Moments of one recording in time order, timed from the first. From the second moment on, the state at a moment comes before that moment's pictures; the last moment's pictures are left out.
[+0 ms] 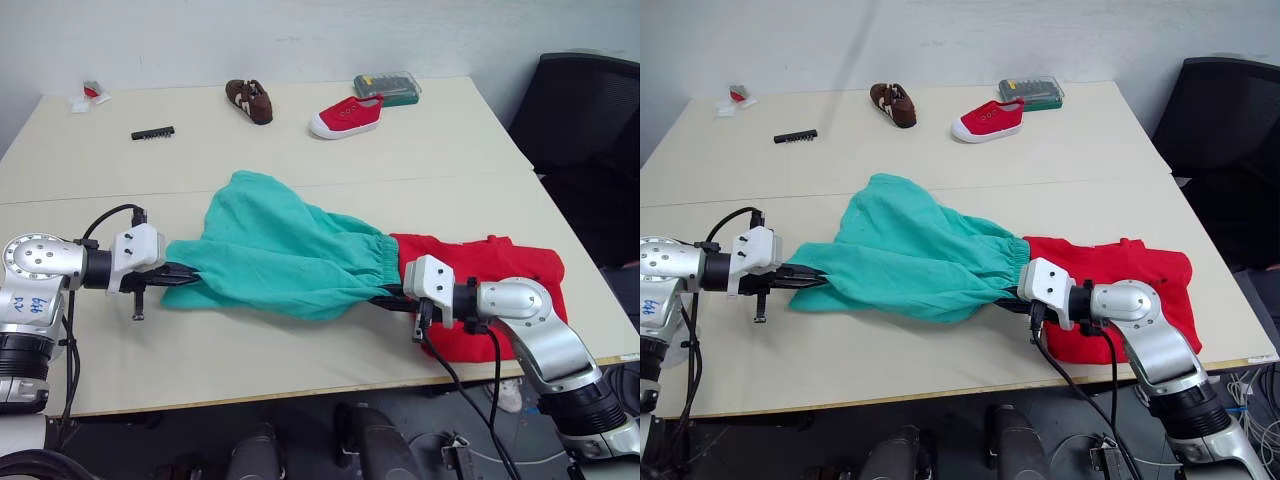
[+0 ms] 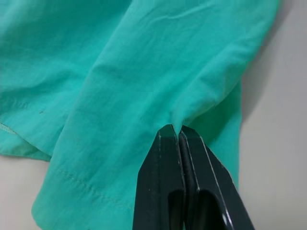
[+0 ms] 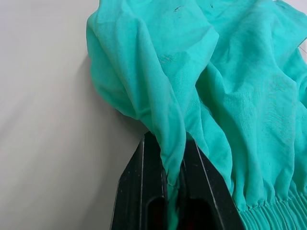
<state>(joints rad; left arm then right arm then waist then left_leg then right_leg) -0.50 0.96 0.03 0.38 -0.25 0.00 -1.39 -0.32 -0.66 0.16 -0.23 0.23 0.25 1.04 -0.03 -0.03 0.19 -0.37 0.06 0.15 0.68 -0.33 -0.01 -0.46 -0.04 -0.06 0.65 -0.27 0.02</state>
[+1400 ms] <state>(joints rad) -0.61 0.82 0.04 0.21 -0.27 0.17 -1.23 -0.30 -0.84 0.21 -0.41 0.40 0.27 1.24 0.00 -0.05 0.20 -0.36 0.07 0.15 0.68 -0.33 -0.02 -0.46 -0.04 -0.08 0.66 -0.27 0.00</state>
